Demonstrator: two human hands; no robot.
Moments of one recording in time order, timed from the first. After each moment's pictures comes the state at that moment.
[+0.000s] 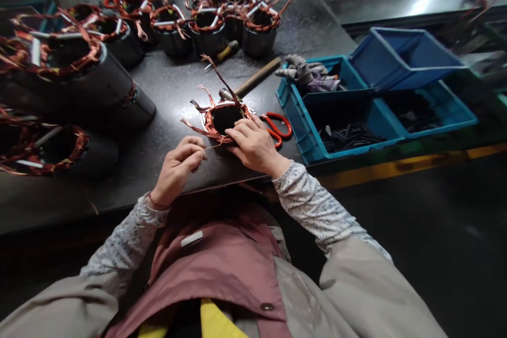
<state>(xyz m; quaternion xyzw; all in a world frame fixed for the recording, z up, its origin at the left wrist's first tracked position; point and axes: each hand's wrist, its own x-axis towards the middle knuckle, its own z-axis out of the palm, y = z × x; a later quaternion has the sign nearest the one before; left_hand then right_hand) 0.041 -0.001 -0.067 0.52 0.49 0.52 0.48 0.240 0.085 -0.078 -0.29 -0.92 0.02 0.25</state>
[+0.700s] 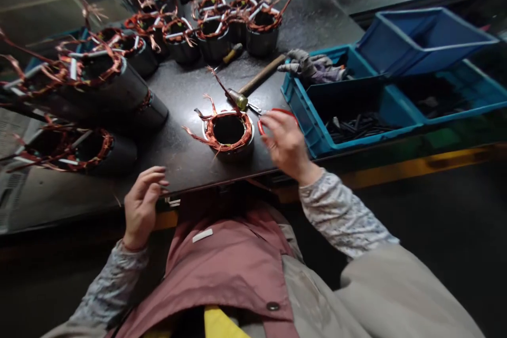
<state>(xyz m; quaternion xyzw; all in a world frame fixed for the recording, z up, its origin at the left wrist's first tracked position) -0.017 -0.101 -0.069 0.50 0.67 0.49 0.25 0.279 0.063 -0.082 -0.38 -0.86 0.04 0.32</state>
